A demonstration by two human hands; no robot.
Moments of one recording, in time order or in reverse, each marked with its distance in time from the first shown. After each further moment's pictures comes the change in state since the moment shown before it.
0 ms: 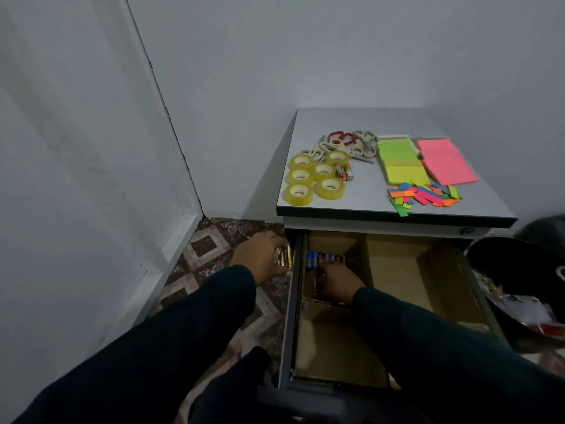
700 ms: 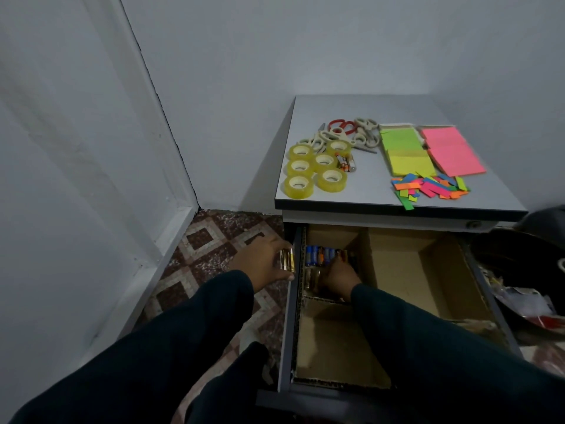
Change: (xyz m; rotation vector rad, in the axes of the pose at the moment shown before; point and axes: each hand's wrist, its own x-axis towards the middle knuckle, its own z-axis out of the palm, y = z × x) left_hand 0.000 -0.006 0.021 -0.154 -0.013 0.059; right_hand 0.021 0.006 0.013 0.478 0.026 0.343
